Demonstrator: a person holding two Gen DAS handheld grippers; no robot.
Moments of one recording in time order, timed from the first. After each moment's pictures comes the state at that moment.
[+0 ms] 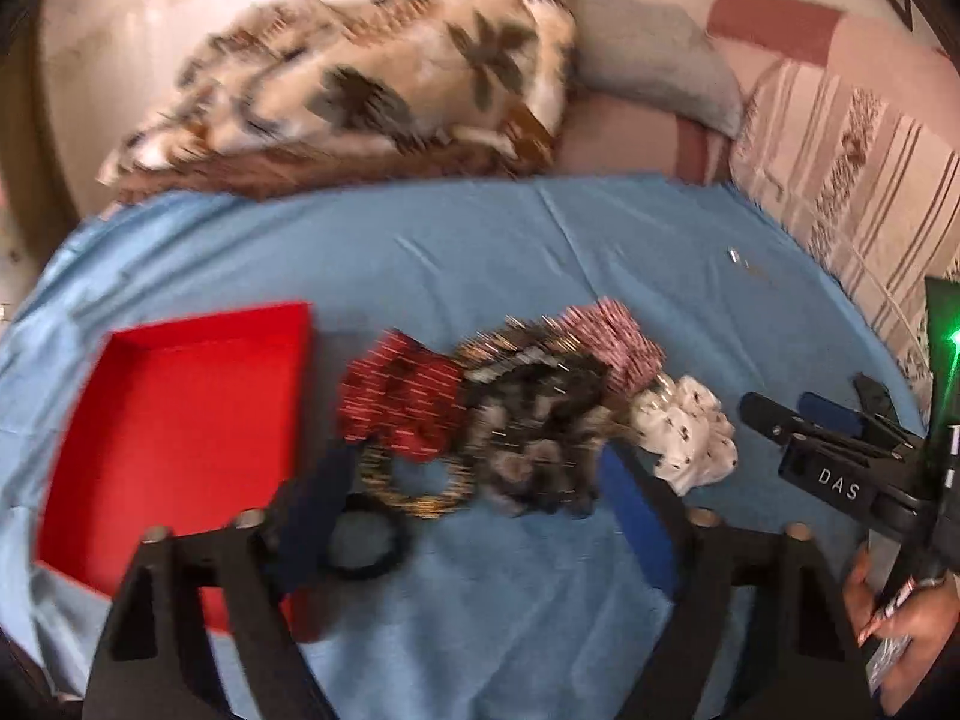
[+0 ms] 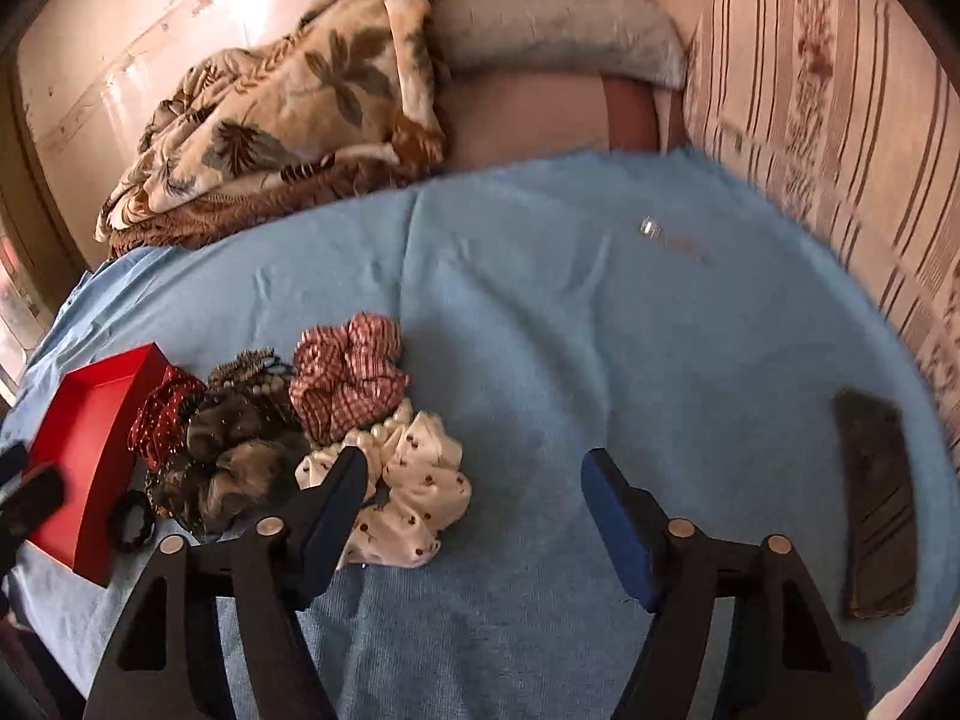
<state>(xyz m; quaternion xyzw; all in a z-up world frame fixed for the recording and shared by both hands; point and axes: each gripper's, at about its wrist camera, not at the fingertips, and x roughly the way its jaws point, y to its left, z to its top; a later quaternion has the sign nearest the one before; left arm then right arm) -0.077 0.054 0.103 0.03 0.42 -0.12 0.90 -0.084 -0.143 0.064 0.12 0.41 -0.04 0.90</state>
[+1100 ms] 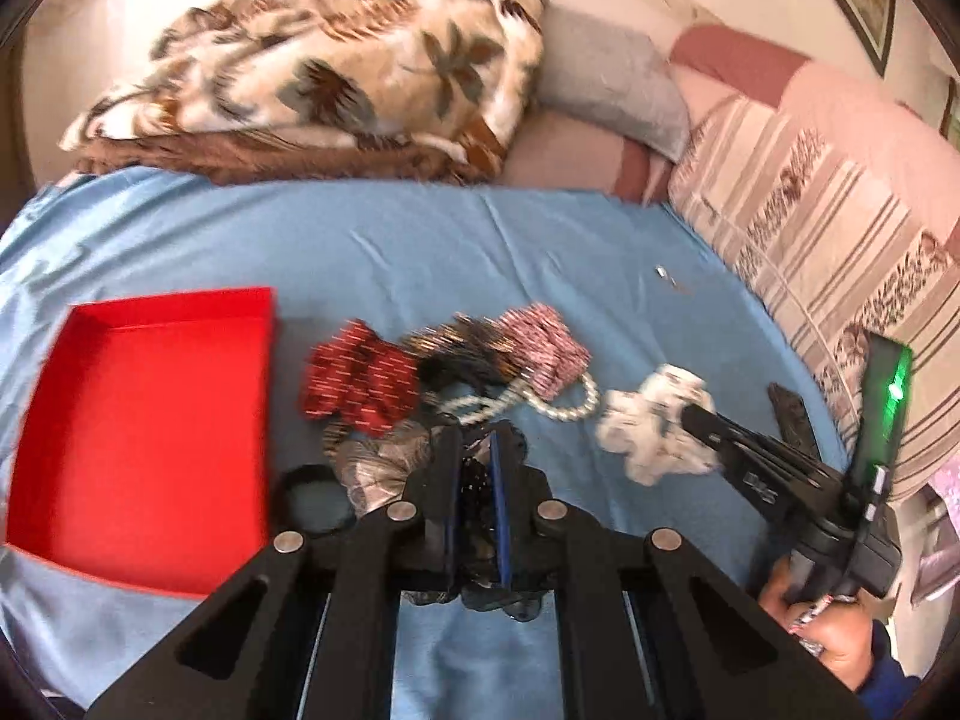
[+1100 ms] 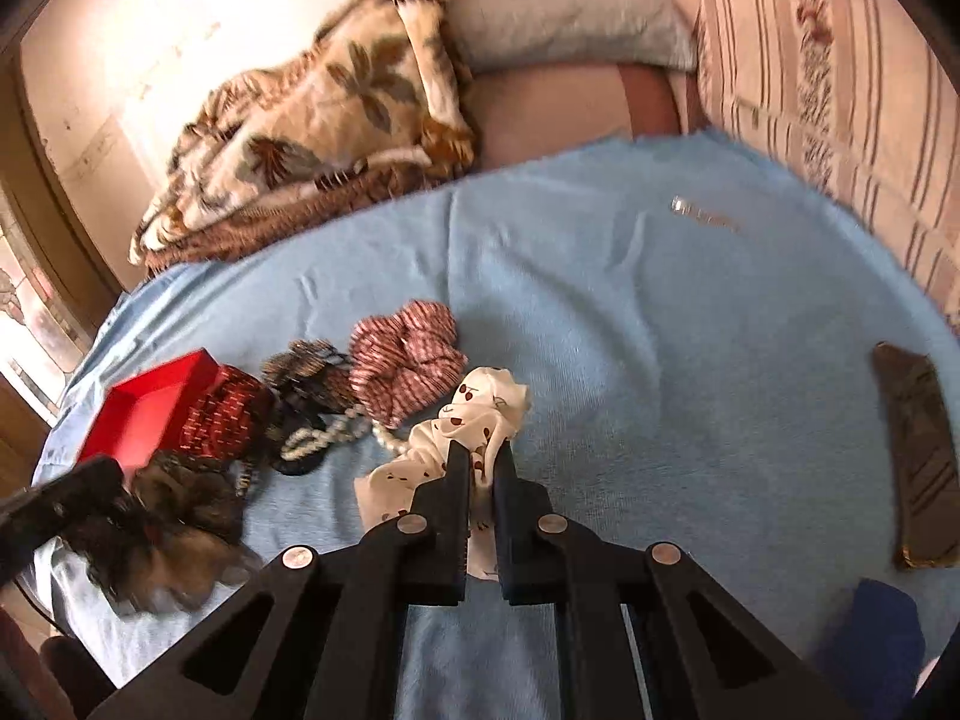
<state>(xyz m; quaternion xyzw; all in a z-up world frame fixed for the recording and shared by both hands) -0.107 0.096 0.136 -0.04 0.41 -0.19 0.89 -0.118 -0.125 0.081 0.15 0.37 -0.02 0.92</state>
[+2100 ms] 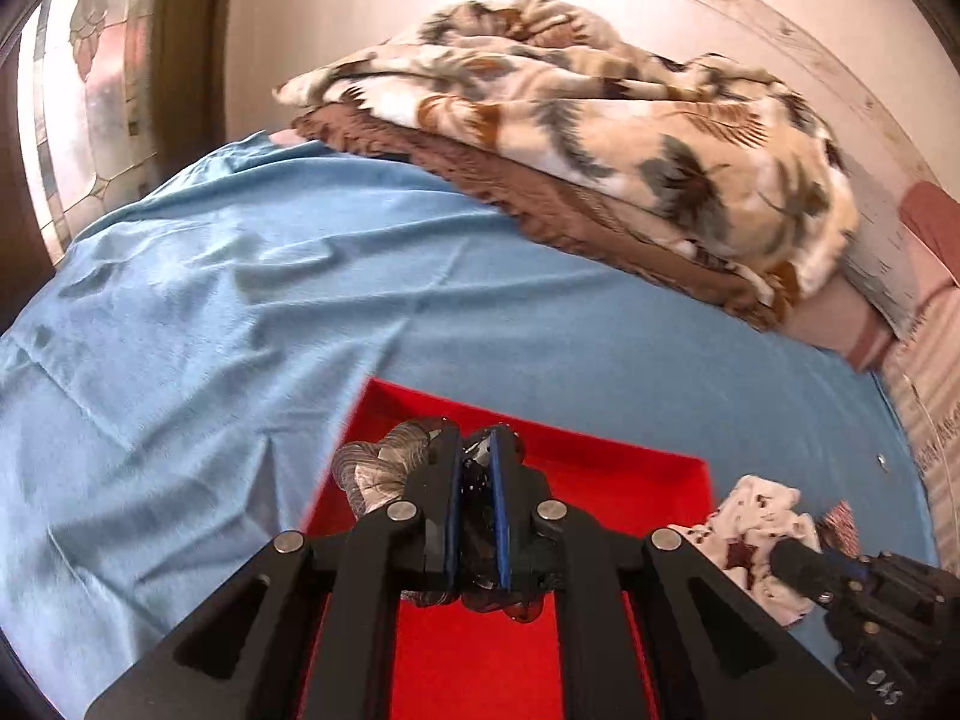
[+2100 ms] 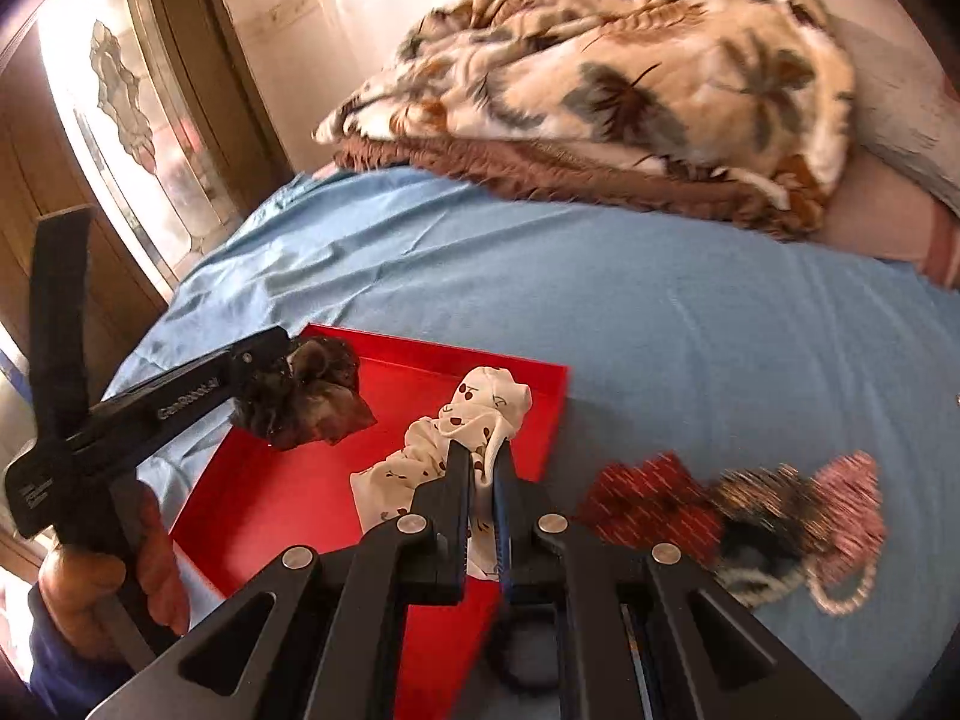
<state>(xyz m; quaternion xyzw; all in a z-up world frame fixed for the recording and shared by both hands) 0.027 0.336 0.101 -0.12 0.38 0.03 0.92 0.019 0.142 0.108 0.03 0.42 0.19 0.89</state>
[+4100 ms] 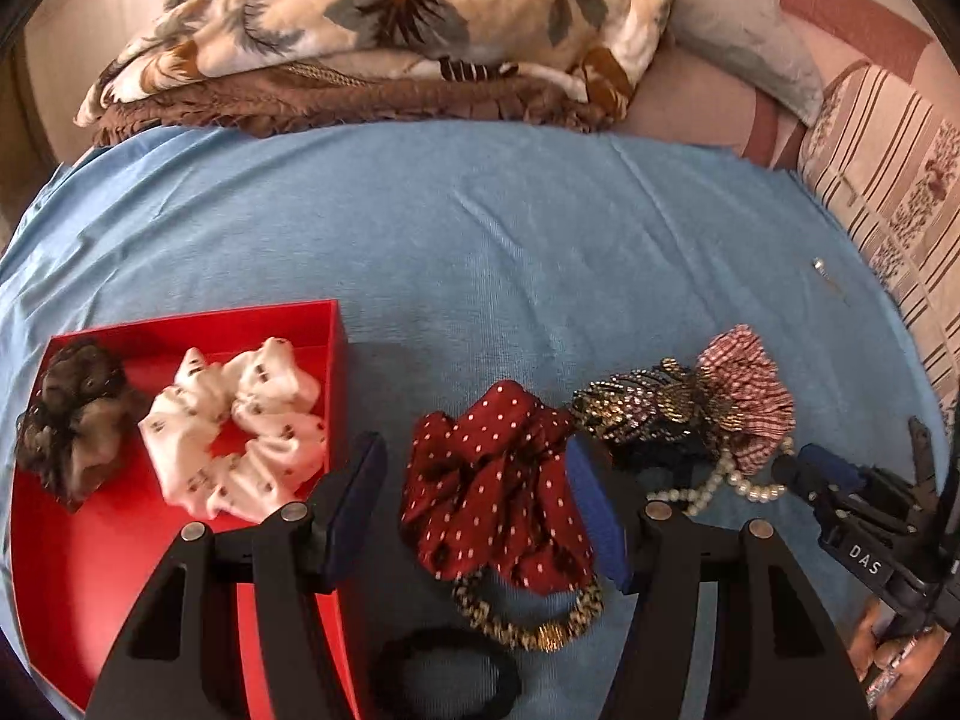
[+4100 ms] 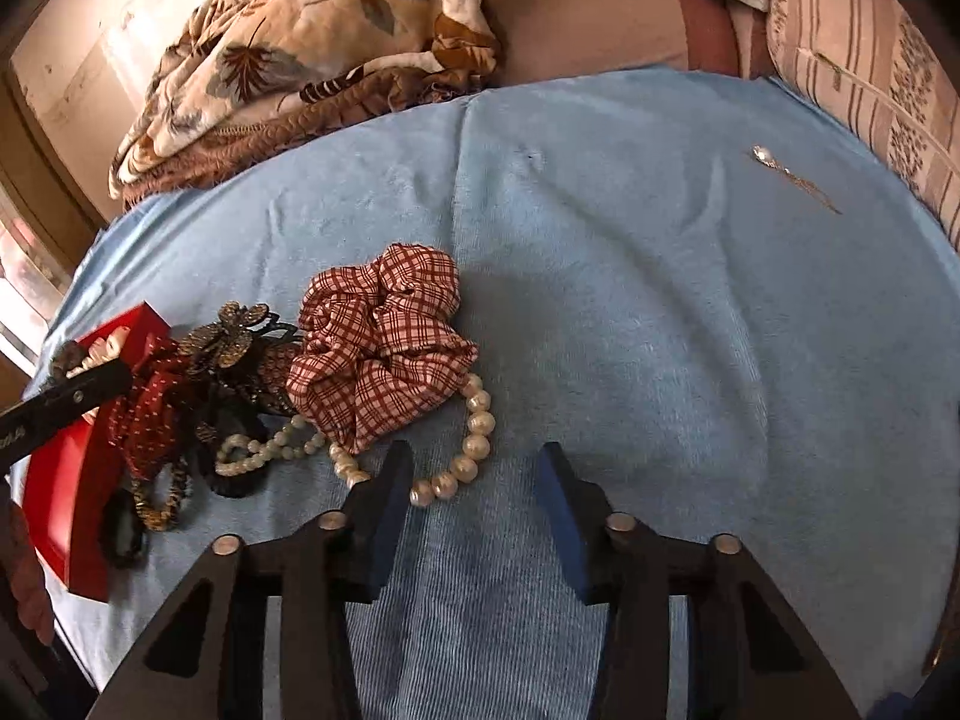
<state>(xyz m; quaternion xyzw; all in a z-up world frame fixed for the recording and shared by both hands) 0.031 0.106 0.049 0.02 0.49 -0.11 0.87 -0.016 -0.121 0.020 0.10 0.47 0.01 0.88</state>
